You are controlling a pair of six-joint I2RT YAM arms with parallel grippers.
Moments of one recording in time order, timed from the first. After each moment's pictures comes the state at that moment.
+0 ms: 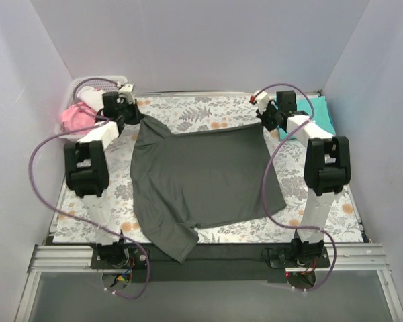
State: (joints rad) left arm 0.04 1.91 1.34 0.06 0.37 0.02; right arm 0.12 1.92 1.41 -0.23 -0.33 -0.66
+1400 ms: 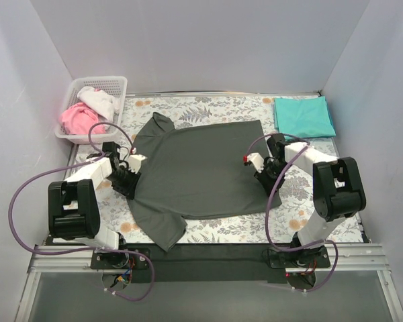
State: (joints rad) left arm 0.05 1.52 0.82 -0.73 0.27 0.56; right arm 0.23 1.70 1.01 -0.88 -0.30 -0.75
